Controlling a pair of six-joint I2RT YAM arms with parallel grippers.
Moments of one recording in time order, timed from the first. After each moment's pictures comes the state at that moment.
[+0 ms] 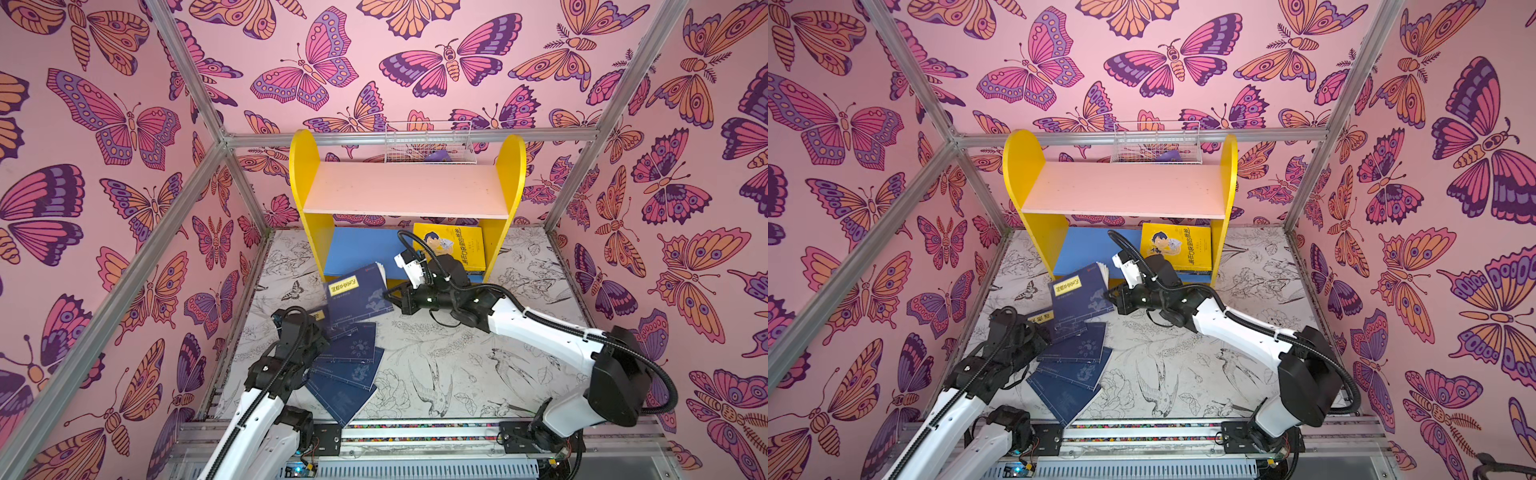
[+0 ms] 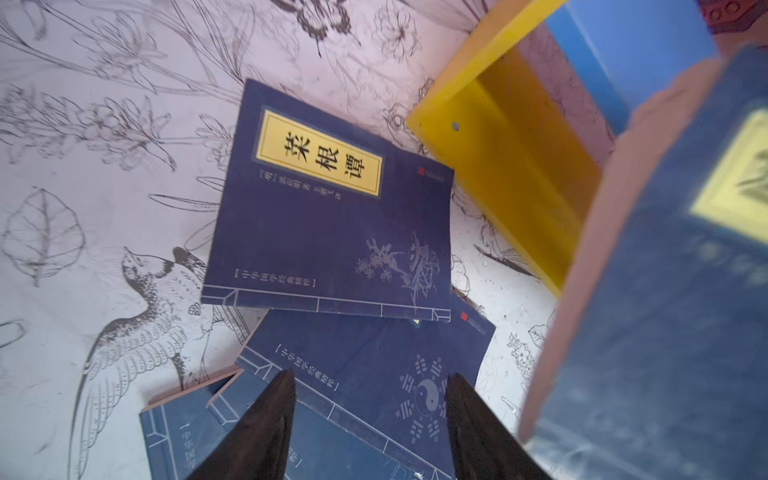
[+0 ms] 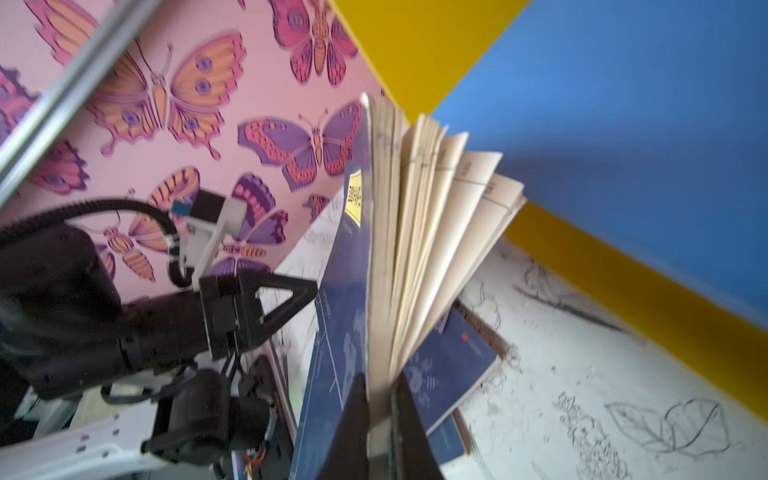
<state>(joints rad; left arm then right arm) -0.25 0.64 0.60 -0.79 -0.20 -0.90 0.81 1.53 1.18 -0.03 -0.33 0.49</state>
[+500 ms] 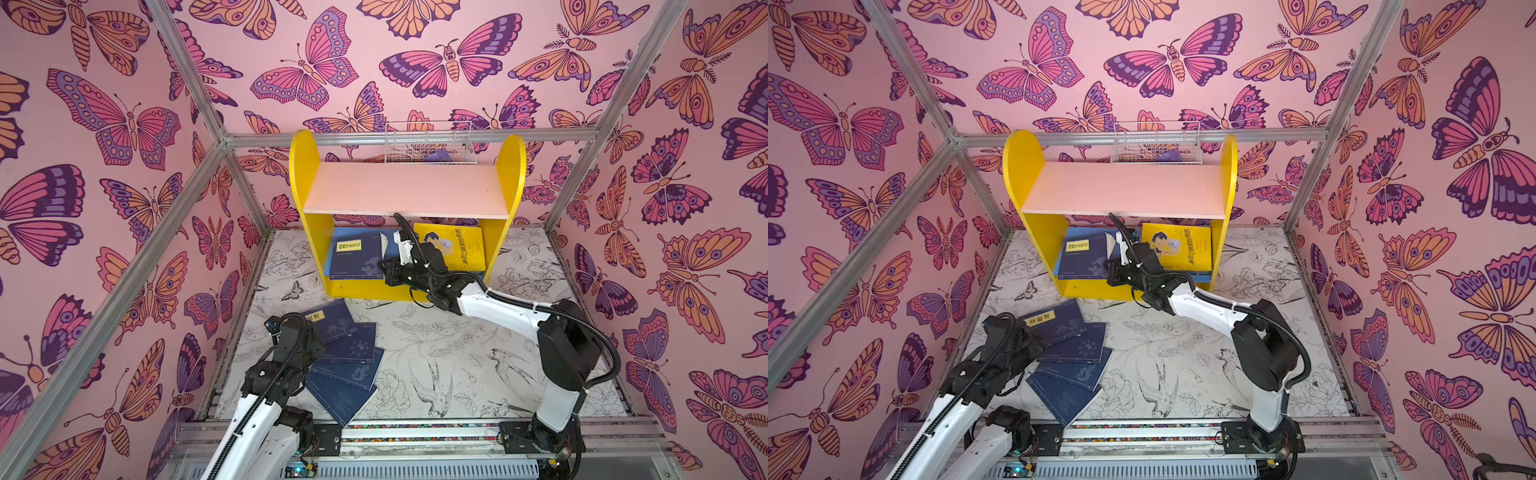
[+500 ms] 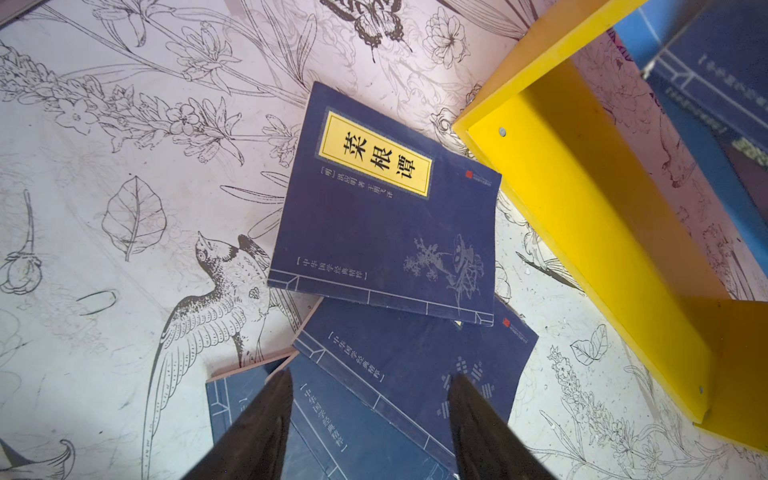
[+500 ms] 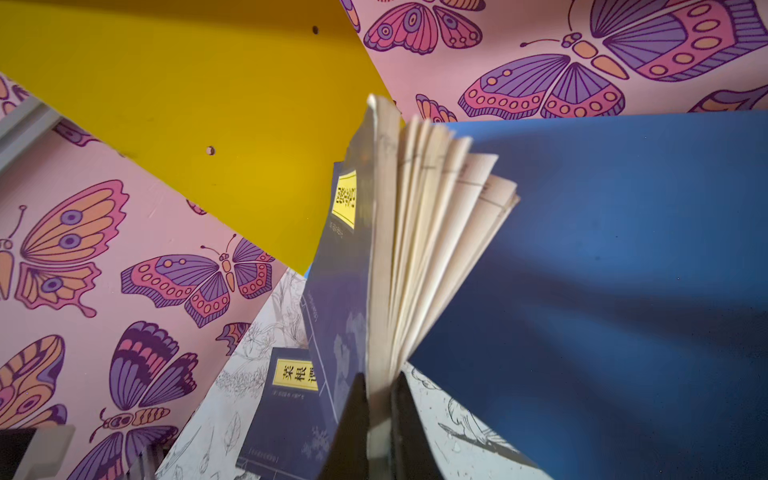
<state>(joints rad) -0.24 0.63 0.59 -0.87 -0.24 -0.92 0.79 1.86 1.39 0.15 -0.07 0.57</state>
